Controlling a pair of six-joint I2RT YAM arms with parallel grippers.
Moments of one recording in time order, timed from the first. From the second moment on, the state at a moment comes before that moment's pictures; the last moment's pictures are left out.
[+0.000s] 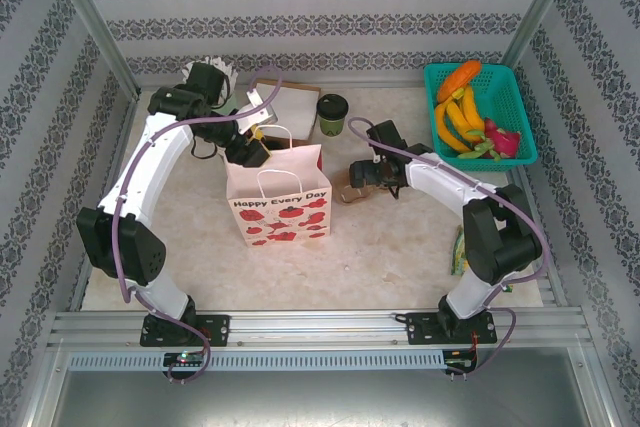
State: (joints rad) left arm -0.20 1.66 1.73 -1.22 0.64 0.78; right arm 0.40 1.67 1.13 -0.55 0.06 0.32
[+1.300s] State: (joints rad) left arm -0.22 1.49 1.53 -1.16 0.67 0.28; right arm 0.37 1.97 1.39 -0.78 -0.04 0.13
